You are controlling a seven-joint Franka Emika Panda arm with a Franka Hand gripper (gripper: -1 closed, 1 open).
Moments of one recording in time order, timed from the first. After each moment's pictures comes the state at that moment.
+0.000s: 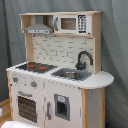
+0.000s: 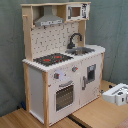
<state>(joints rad) 0.15 -1.49 1.61 -2.71 0.06 2.53 -0.81</state>
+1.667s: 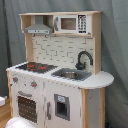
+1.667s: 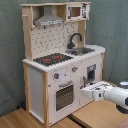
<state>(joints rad) -0.27 -1.50 1.60 -2.47 0.06 2.68 -0.80</state>
